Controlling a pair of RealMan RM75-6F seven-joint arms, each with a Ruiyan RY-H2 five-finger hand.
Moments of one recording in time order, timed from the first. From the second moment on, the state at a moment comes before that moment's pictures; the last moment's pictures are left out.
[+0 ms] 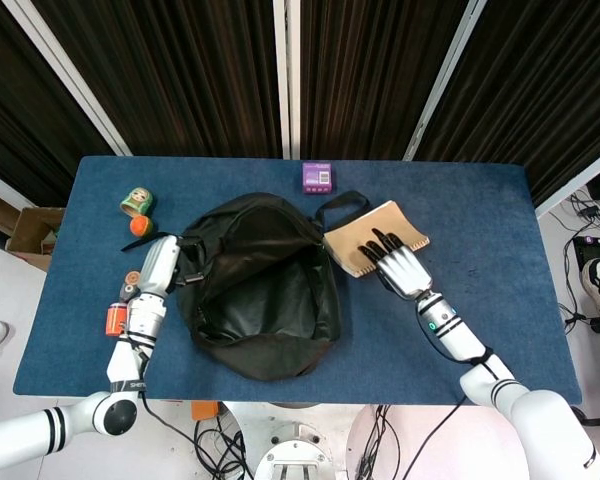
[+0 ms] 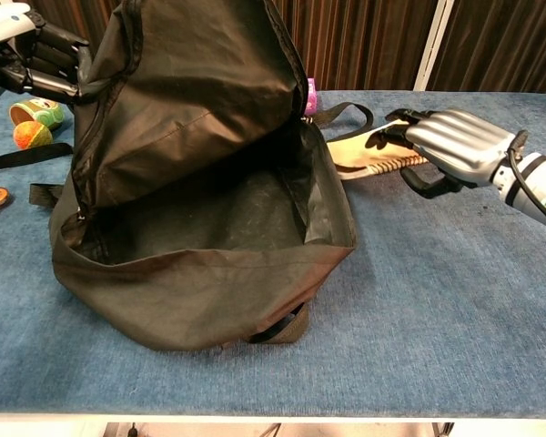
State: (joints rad) left arm -0.53 -1.54 -0.32 -1.65 1.12 1.17 -0.12; right arm 0.70 -1.91 0.02 -0.50 -1.65 1.17 0.20
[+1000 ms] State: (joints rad) left arm -0.52 -1.52 -0.32 -1.64 1.13 1.17 -0.15; right arm 0.74 -1.96 0.05 -0.43 -1.59 1.16 0.18
